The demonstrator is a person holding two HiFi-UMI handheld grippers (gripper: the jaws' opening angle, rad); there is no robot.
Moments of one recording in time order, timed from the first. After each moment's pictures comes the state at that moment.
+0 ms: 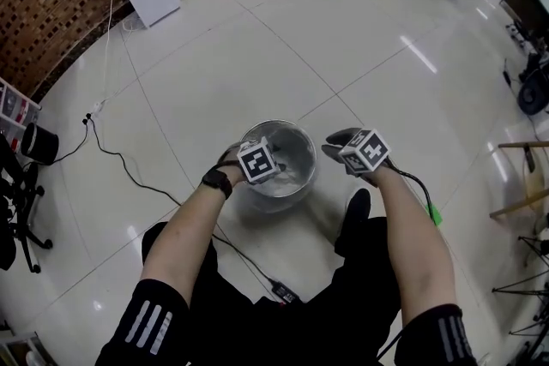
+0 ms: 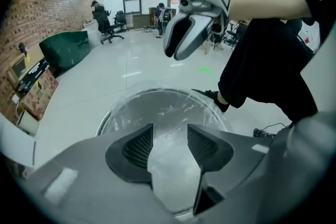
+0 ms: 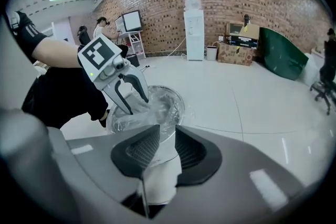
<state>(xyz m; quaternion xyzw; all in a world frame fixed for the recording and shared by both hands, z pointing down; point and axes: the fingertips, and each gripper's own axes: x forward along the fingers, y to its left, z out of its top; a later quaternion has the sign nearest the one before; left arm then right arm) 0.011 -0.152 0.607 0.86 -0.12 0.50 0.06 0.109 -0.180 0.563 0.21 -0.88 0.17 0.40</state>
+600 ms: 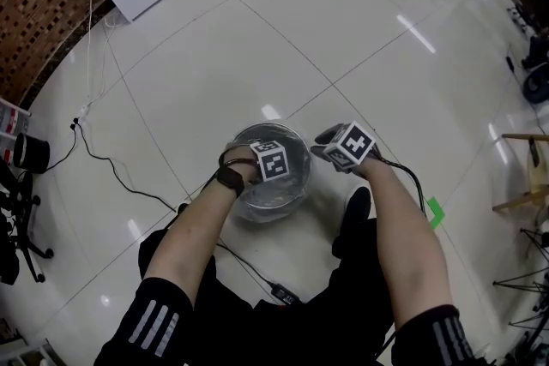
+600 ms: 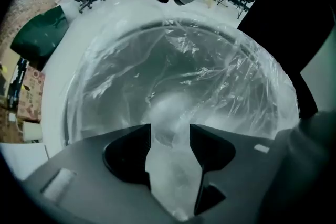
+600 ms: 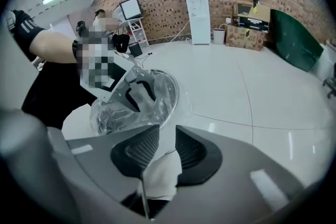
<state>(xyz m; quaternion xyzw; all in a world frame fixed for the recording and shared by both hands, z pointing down) 0.001 -0.177 0.707 0.74 -0.05 0.67 0.06 0.105 -0.208 0.619 0.15 -0.85 0.21 0.45</state>
